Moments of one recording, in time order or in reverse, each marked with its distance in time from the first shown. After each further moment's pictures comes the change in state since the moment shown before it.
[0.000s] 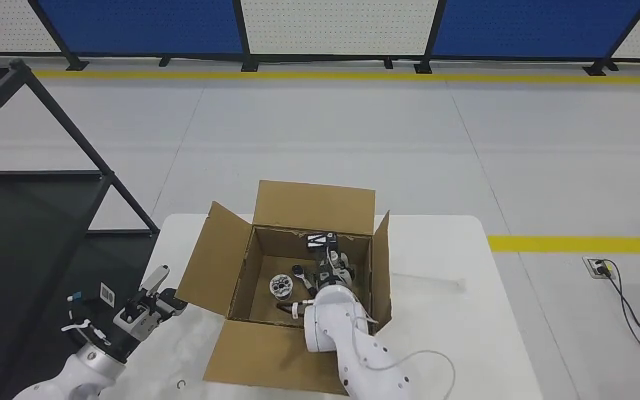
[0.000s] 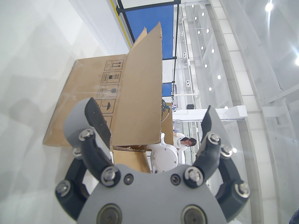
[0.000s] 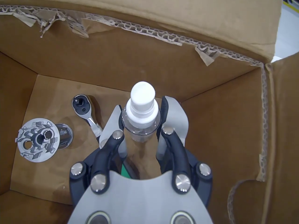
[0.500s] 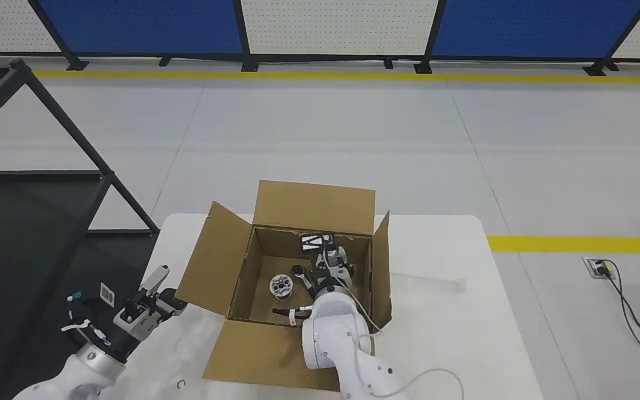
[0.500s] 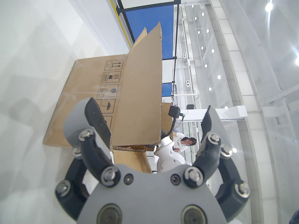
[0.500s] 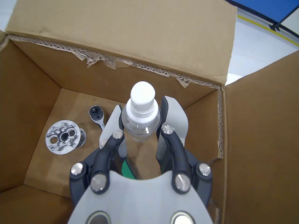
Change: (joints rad) left arm 0.000 0.000 0.000 0.000 0.000 0.000 0.000; right arm -0.079 0.035 -0.041 -0.188 -0.095 0.000 0.019
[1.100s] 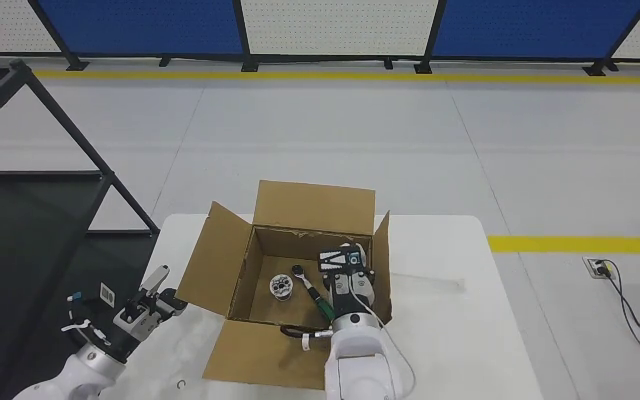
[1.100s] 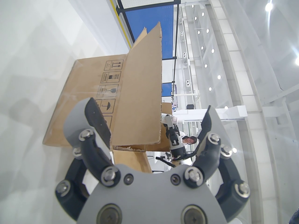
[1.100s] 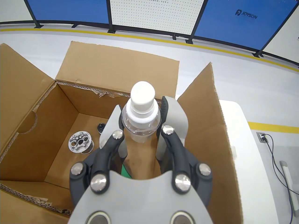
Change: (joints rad) left arm 0.000 0.000 0.000 0.000 0.000 0.000 0.000; right arm -0.286 0.081 0.006 -0.496 -0.181 -0.060 -0.097
